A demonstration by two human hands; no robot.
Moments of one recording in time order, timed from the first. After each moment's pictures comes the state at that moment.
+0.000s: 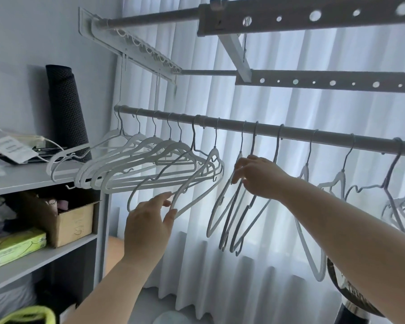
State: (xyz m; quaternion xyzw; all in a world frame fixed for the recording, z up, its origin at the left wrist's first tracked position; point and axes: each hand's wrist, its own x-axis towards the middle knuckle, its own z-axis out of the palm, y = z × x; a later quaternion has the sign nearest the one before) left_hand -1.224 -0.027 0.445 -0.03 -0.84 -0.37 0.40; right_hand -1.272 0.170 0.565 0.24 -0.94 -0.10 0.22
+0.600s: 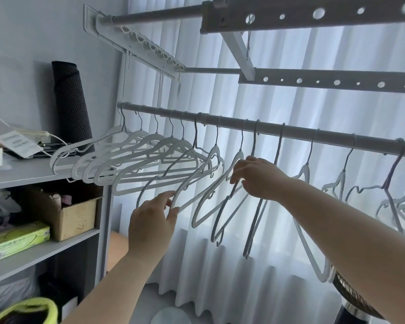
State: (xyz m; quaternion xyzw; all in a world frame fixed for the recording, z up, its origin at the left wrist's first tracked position) left_hand -1.229 -0.020 0.440 -0.02 -0.83 -0.37 0.41; right_hand -1.271 0.171 0.560 0.25 -0.94 -0.11 0.21
